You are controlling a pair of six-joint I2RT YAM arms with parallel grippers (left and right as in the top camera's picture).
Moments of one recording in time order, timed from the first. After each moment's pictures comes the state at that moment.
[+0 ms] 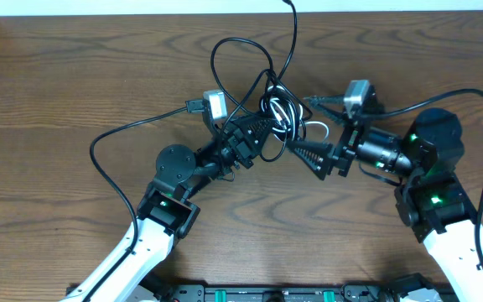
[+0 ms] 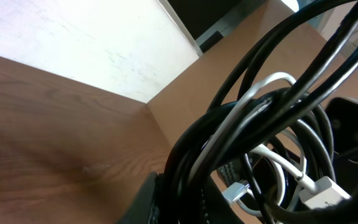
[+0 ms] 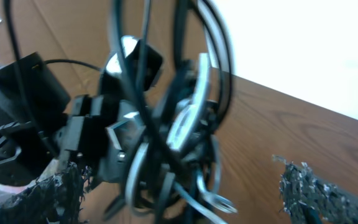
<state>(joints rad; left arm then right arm) -0.50 1.15 0.58 0.68 0.41 -0.94 0.28 1.04 0.82 0.10 -0.89 0.21</state>
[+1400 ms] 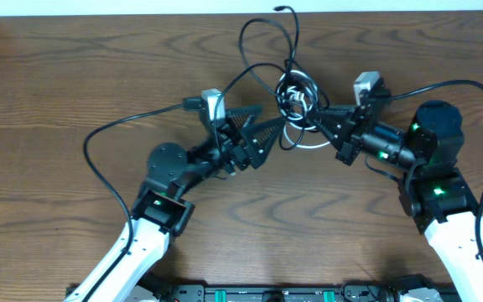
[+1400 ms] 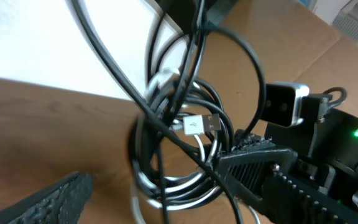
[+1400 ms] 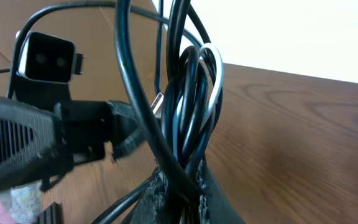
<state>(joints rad) -0.44 1.13 0.58 0.68 0.52 -0.82 0.19 1.08 0.82 0.04 -0.82 0.29</state>
